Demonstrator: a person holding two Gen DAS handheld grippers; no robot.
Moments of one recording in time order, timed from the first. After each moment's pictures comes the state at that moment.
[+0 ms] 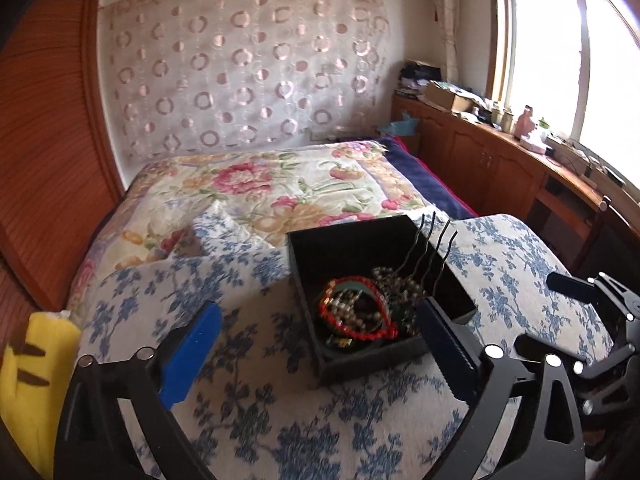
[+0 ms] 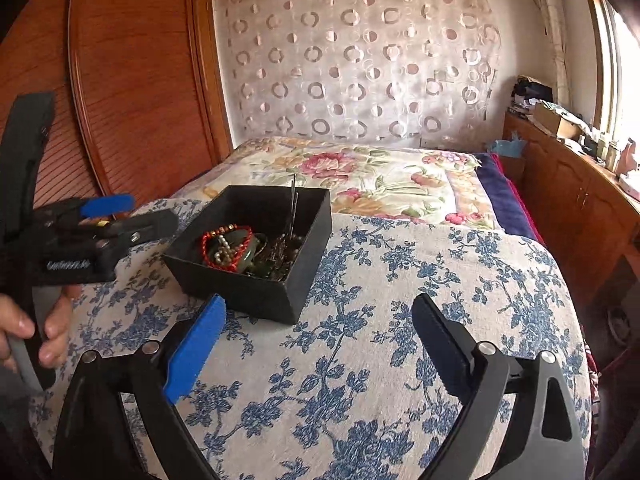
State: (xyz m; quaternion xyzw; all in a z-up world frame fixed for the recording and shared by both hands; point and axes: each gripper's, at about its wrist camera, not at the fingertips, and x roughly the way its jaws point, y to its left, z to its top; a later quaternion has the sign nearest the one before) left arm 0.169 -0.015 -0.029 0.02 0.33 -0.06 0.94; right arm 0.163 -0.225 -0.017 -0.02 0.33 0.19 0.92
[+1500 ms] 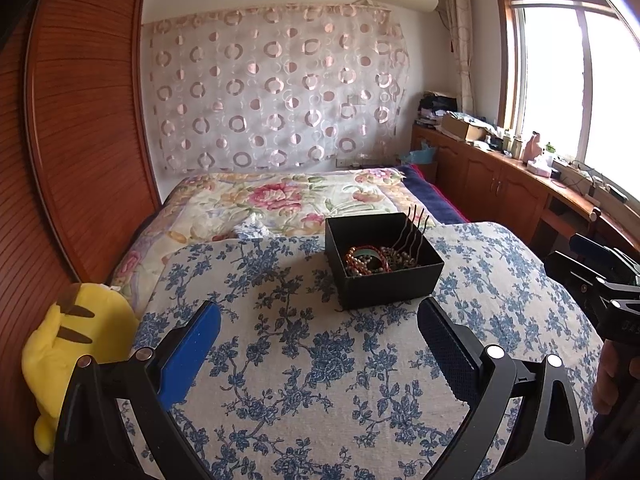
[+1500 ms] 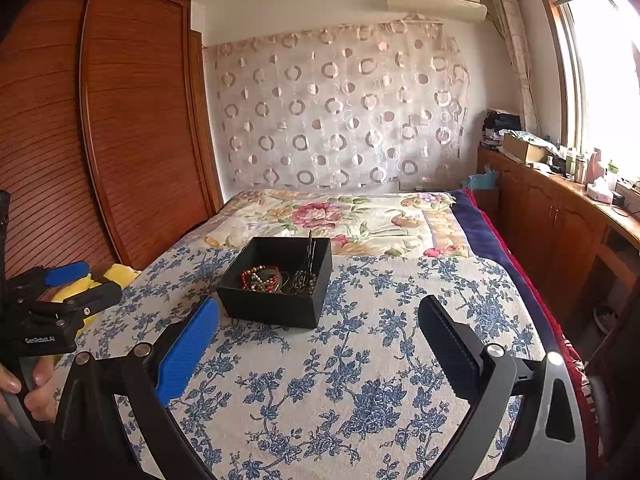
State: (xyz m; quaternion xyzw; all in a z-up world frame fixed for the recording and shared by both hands) left arm 0.041 0.010 0.009 0.01 0.28 -0.02 0.96; right arm 0.065 -0.235 0.042 0.01 0.24 0.16 0.96
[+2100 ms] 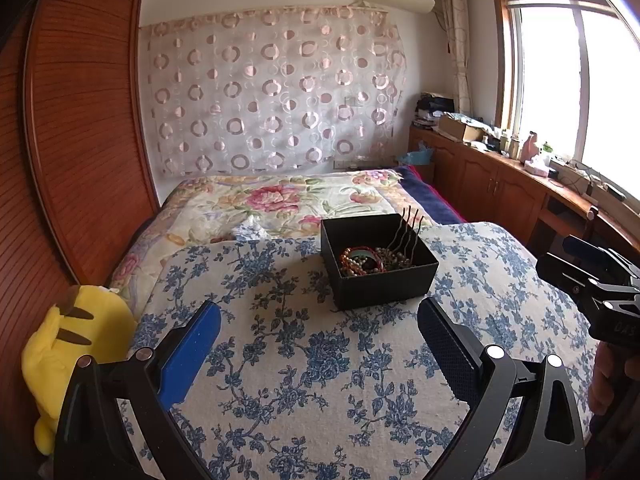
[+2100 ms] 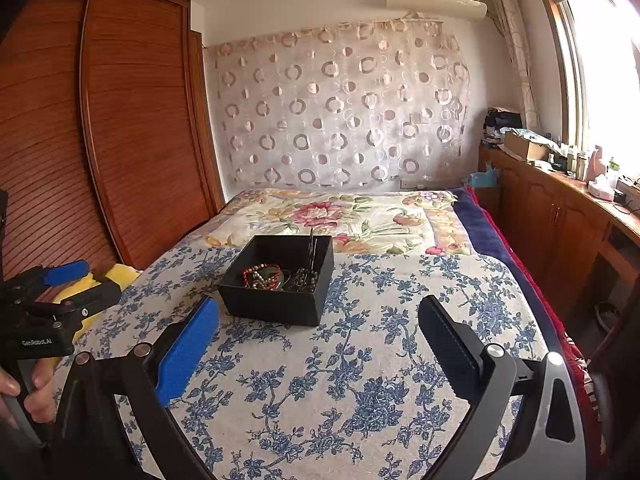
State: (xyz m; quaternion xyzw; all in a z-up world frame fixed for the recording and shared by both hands) left arm 0.038 0.005 0.011 0.01 0.28 -0.03 0.96; right arm 0.065 -0.236 0.038 0.01 0.24 0.16 0.96
